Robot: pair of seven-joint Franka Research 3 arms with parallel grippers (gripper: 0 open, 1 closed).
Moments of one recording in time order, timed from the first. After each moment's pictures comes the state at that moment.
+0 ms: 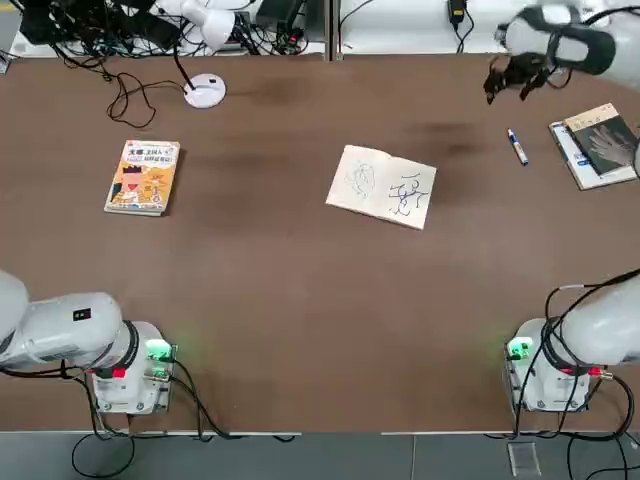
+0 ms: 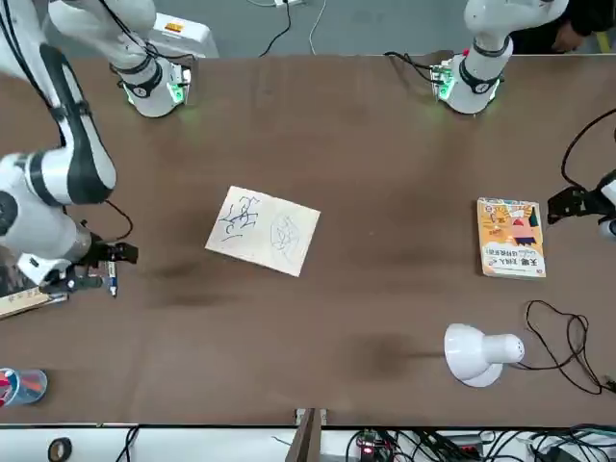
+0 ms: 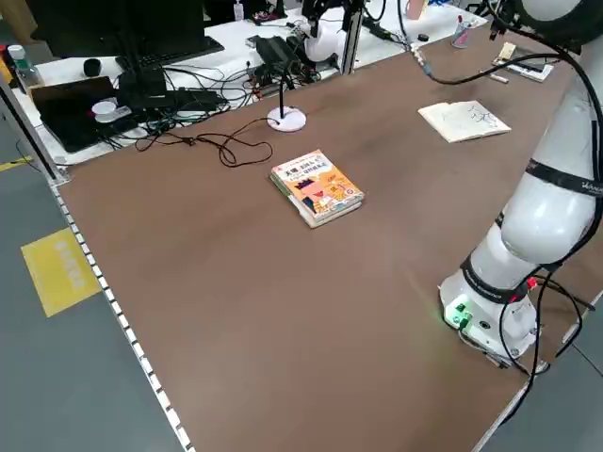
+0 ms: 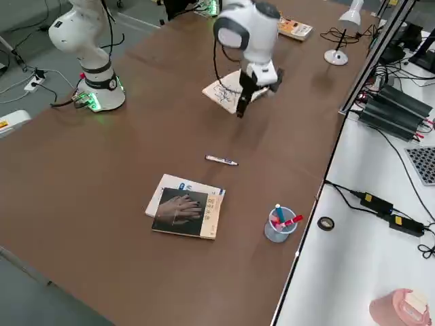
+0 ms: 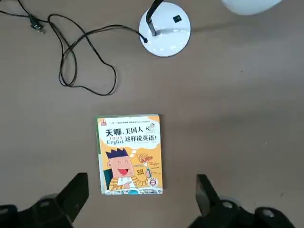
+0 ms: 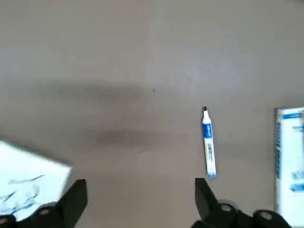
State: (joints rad) left arm 0.21 0.13 -0.30 -1.59 0.05 1.75 0.05; right arm 0.13 0.29 -0.04 -1.76 0.01 2.02 -0.01
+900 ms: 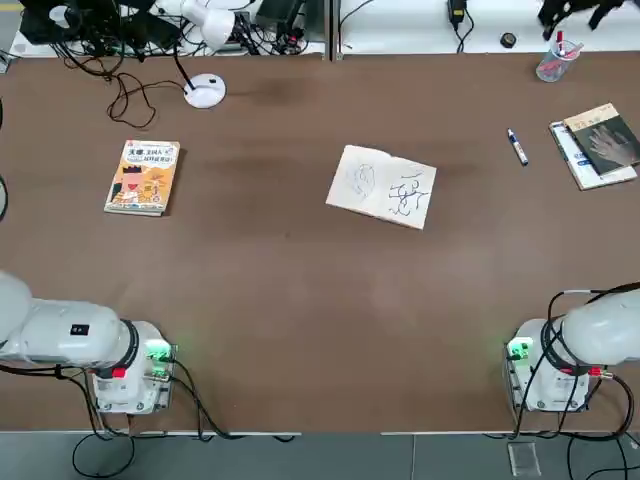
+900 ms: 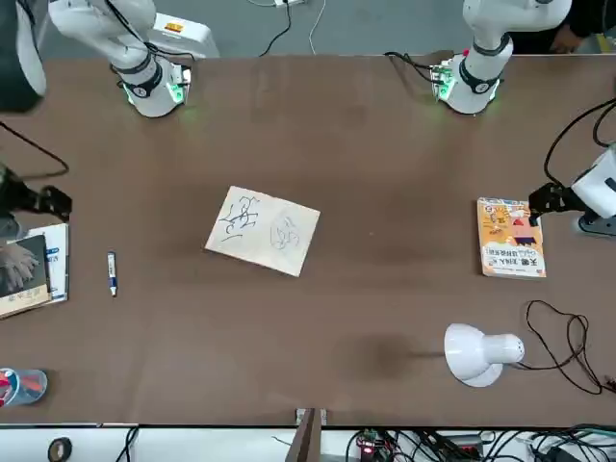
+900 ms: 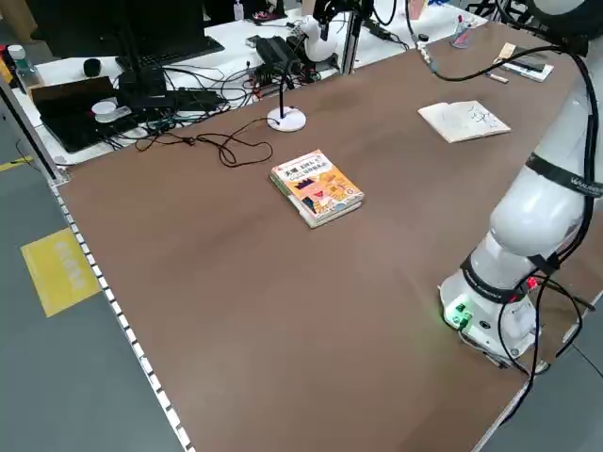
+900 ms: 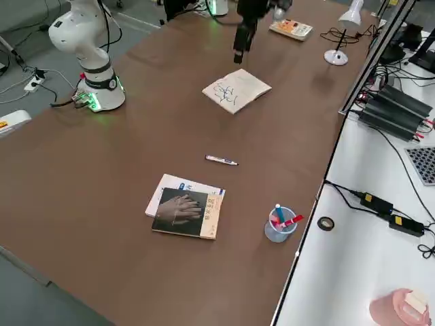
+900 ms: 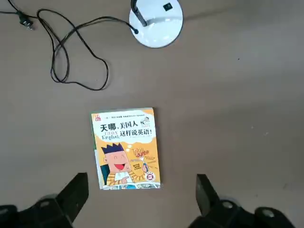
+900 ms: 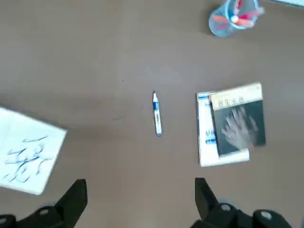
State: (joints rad) left arm -0.09 0.11 -0.03 -1.63 0.04 1.75 0.05; right arm 0.13 0.15 0.00 -1.37 -0.14 1.49 0.02
